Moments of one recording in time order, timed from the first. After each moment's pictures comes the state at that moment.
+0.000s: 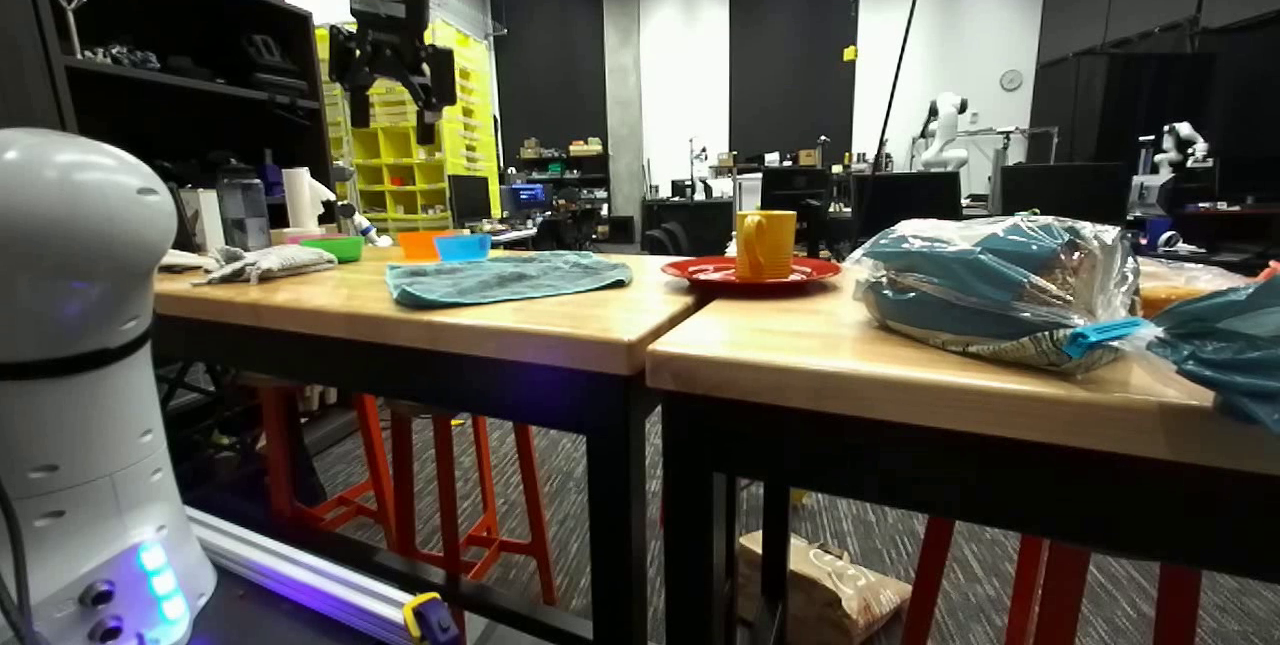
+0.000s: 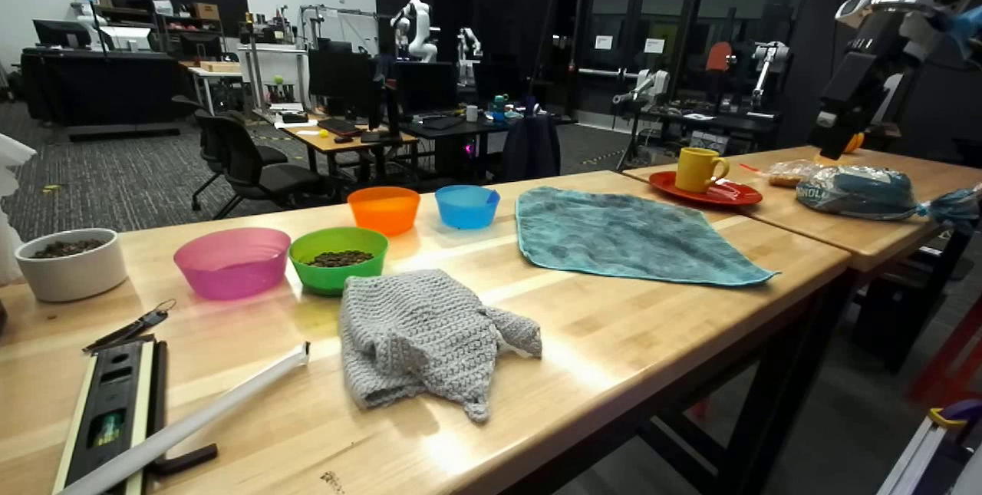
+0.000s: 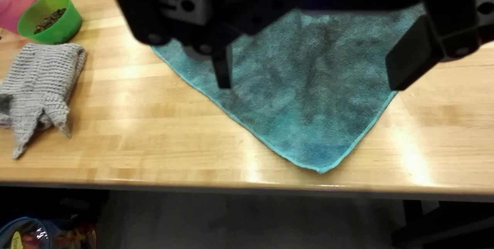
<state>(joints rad) -0.03 -0.95 -0.30 -2.51 0.03 1.67 -0.26</state>
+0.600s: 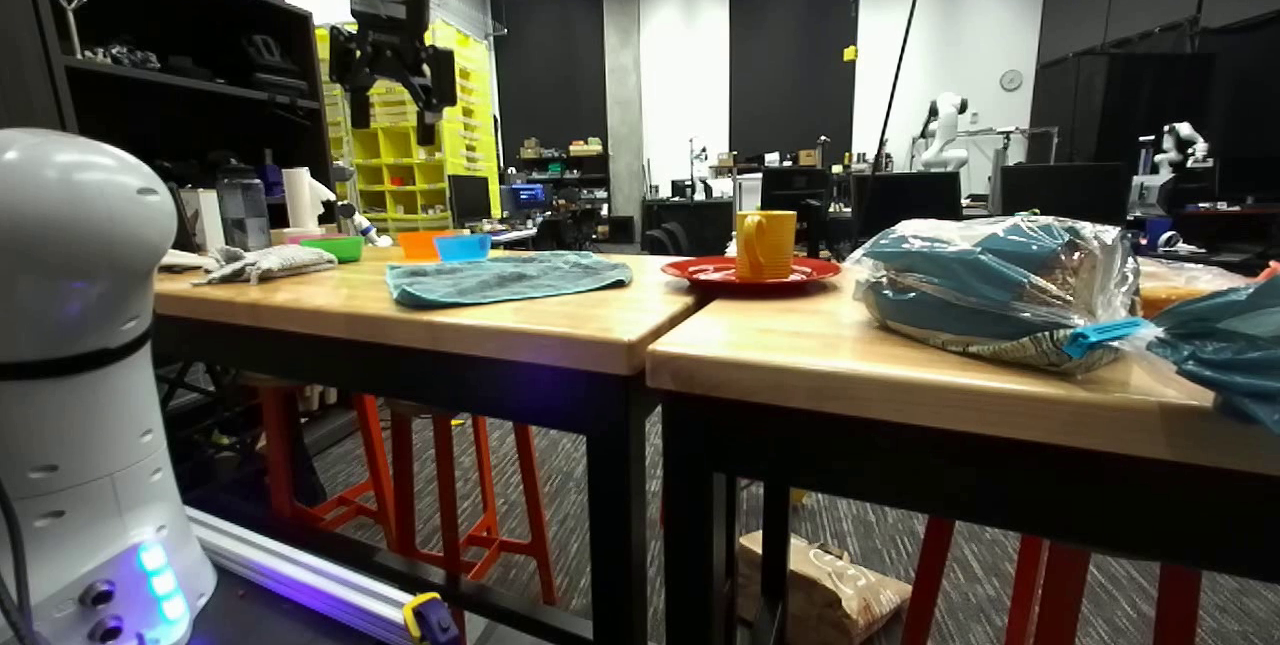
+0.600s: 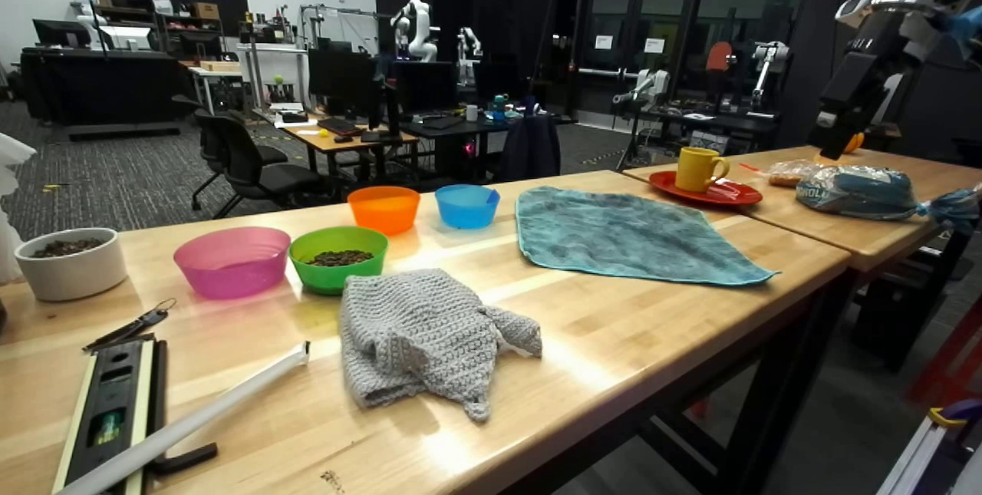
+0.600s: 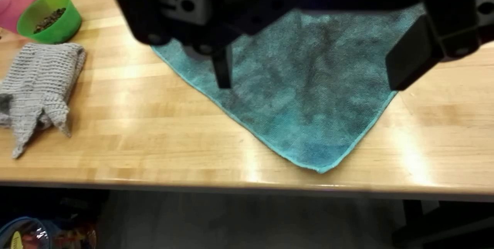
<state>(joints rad) -0.03 -0.95 -0.30 -2.51 0.03 1.67 -0.26</state>
